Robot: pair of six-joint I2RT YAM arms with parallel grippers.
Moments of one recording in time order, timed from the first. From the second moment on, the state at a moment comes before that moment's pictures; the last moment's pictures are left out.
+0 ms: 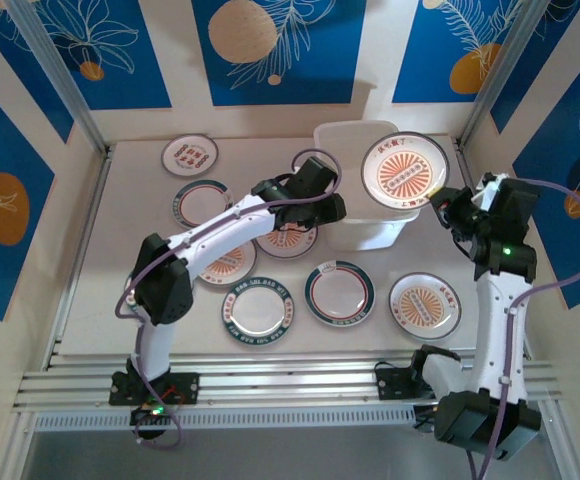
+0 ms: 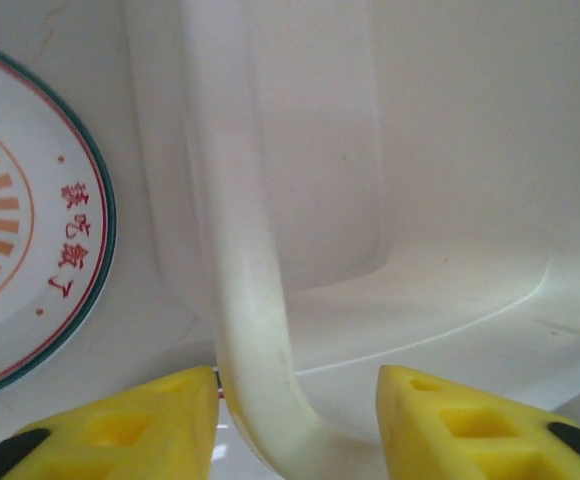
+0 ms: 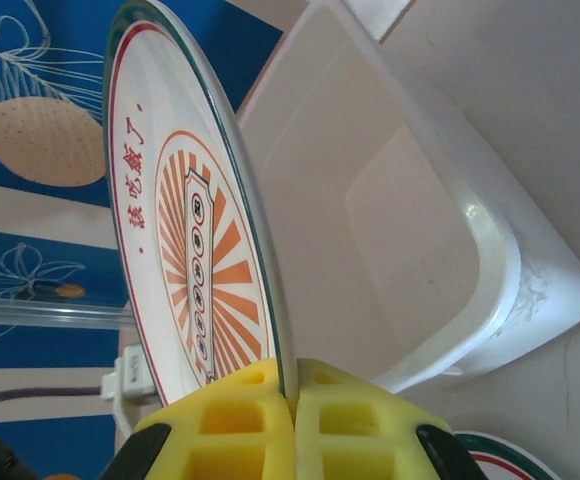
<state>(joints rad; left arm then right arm) -0.86 1.99 1.86 -0.69 0.01 -0.90 -0.30 0.97 1.07 -0.62 -0.57 0.81</state>
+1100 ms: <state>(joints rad) -0.36 1.55 1.40 -0.53 0.13 -0.40 0.22 1.71 1.62 -0.73 0.14 1.24</state>
